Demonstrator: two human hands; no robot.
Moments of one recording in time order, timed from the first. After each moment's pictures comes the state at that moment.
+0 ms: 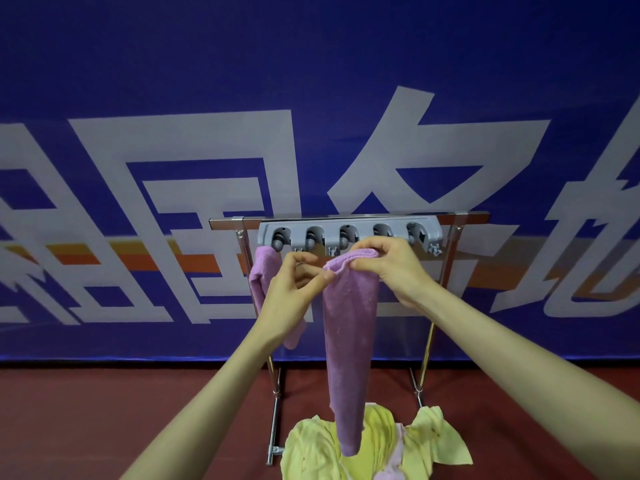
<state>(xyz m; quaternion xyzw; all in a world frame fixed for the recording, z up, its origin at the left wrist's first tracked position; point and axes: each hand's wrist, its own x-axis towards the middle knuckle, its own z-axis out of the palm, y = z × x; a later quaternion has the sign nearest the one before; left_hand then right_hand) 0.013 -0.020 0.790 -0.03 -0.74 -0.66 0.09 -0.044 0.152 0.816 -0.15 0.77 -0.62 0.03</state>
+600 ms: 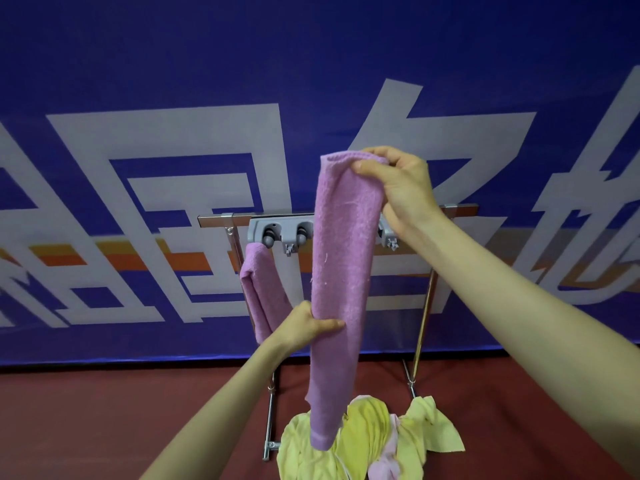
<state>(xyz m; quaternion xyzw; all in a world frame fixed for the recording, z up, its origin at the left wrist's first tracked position) -0.014 -0.018 0.710 0.01 -0.82 -0.56 -0.13 -0.055 0.147 0.906 -0.12 0.62 -0.77 -0.07</state>
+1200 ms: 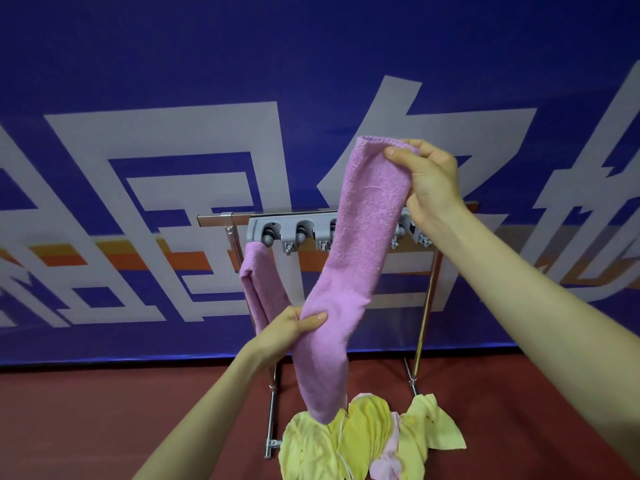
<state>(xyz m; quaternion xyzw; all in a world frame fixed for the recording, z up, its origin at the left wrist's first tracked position) 0.001 -0.037 0.711 0.01 -0.72 -0.67 -0.19 -0.074 0.173 0.902 -0.05 0.57 -0.81 -0.11</state>
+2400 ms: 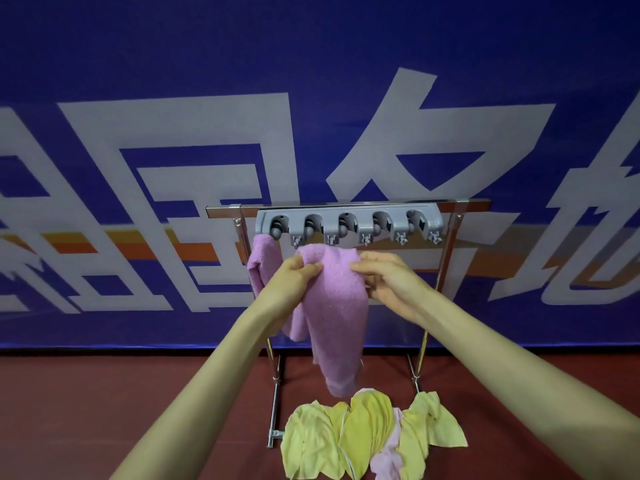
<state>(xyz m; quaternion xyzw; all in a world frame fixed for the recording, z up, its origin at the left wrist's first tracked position) 0.004 -0.017 0.800 0.07 -0.75 -0.66 -0.04 -0.039 0.154 0.782 -0.09 0.64 -0.73 0.23</state>
